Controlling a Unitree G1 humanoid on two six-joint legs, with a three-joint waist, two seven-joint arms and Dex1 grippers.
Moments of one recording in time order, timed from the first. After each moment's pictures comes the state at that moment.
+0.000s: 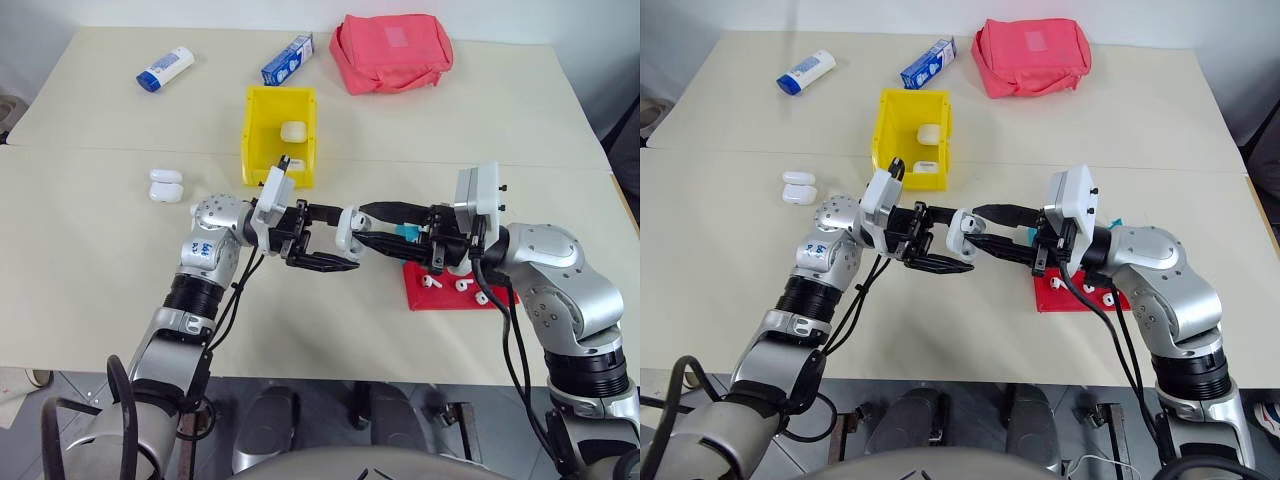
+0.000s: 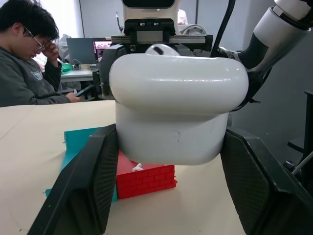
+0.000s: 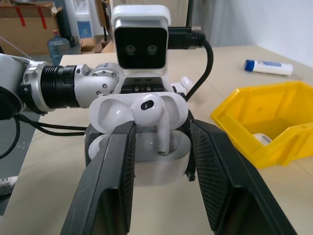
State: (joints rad) left arm -0.77 0.27 -0.14 0.46 -0.48 0.01 -1.50; right arm -0.39 -0.59 0.02 -0.39 0.63 0.47 0.96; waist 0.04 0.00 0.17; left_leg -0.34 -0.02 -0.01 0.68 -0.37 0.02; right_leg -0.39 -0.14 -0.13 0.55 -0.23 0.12
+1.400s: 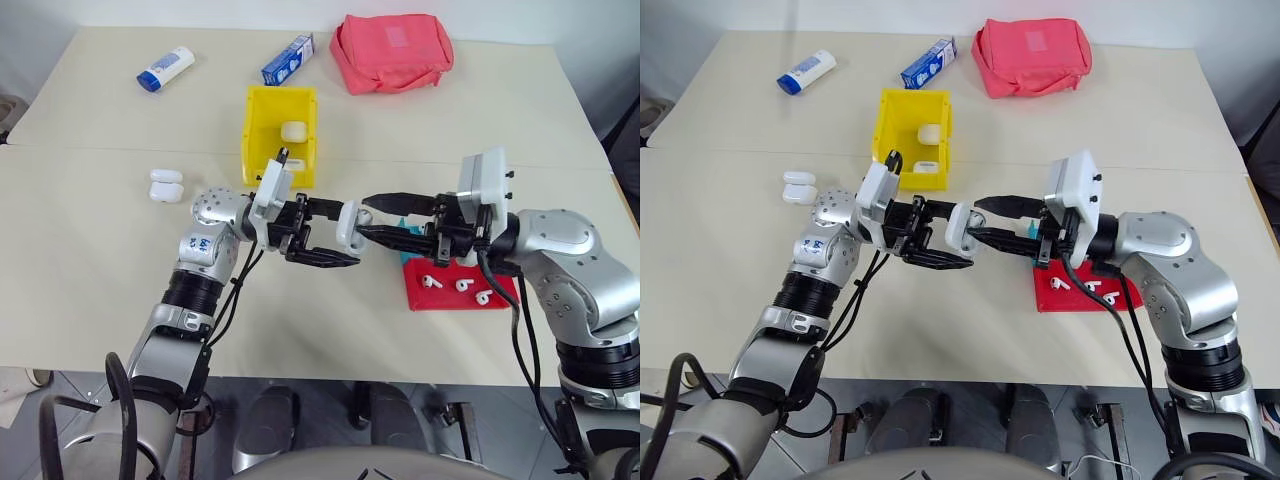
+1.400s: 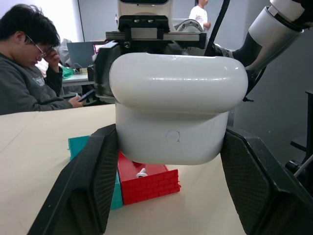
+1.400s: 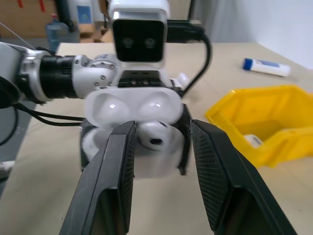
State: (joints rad) left arm -0.77 0.27 -0.13 0.45 -0.50 0.00 -1.50; right arm -0.43 -0.66 -0.02 -0.43 0.63 0.51 0.94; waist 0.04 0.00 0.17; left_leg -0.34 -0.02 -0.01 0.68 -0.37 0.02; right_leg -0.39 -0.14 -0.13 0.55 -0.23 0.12
